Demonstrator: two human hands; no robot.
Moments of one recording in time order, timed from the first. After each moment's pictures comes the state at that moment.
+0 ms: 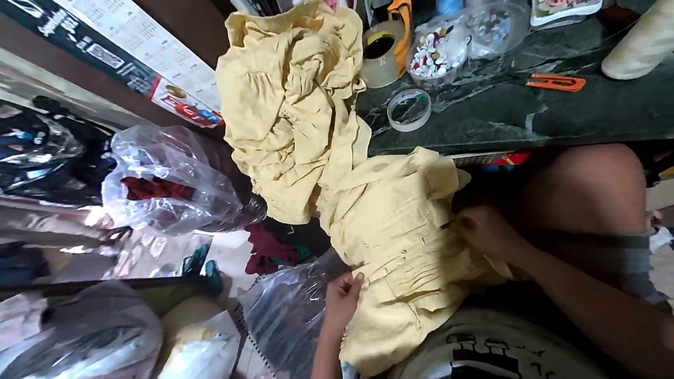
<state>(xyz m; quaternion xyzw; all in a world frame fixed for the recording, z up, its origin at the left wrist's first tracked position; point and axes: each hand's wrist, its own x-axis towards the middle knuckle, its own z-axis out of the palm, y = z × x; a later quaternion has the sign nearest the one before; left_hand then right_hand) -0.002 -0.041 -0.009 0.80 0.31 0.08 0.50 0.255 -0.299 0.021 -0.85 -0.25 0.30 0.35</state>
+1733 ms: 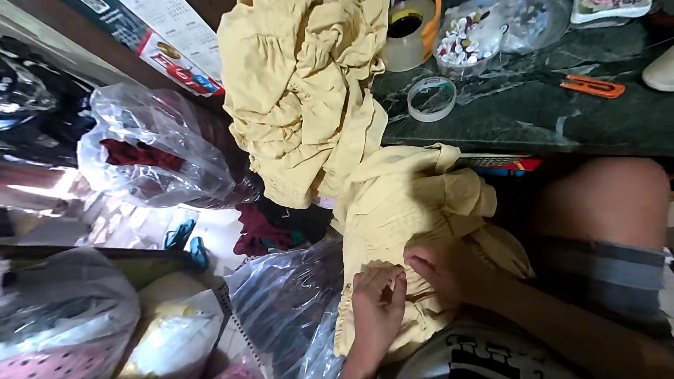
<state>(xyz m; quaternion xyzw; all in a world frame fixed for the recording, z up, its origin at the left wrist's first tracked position) 0.026 -0.126 0.020 0.88 0.20 0.25 0.35 0.181 -0.246 0.048 -0.72 -0.55 0.13 0.41</state>
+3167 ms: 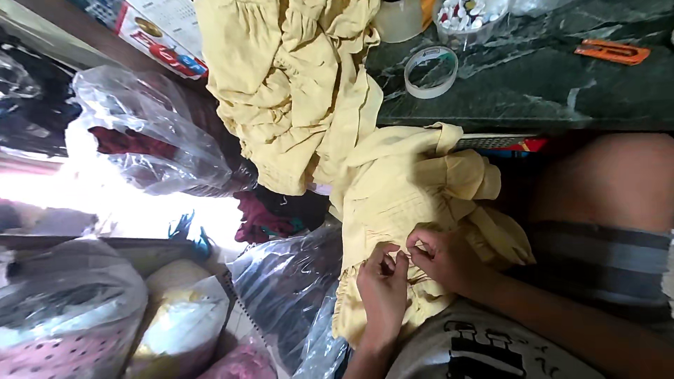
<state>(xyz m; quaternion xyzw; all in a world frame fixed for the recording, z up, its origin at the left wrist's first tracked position) 0.043 -0.146 0.017 0.84 0.32 0.22 0.39 0.164 -0.251 0.034 -0.78 -0.40 0.21 0.43</state>
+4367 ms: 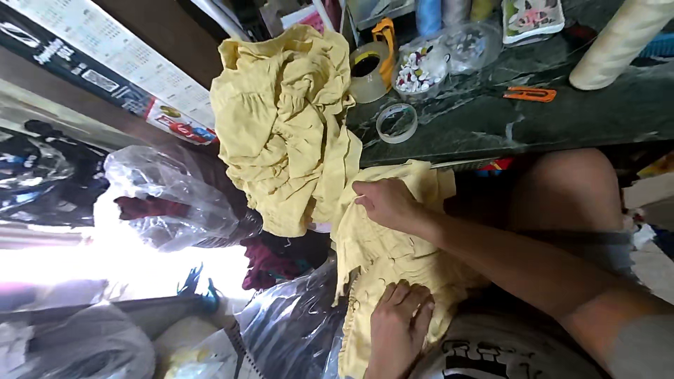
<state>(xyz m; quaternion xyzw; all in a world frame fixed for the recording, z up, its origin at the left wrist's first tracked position) 0.032 -0.145 0.017 0.96 0.04 0.13 0.24 0.261 -0.148 0.068 -0.80 -0.47 0.07 0.35</state>
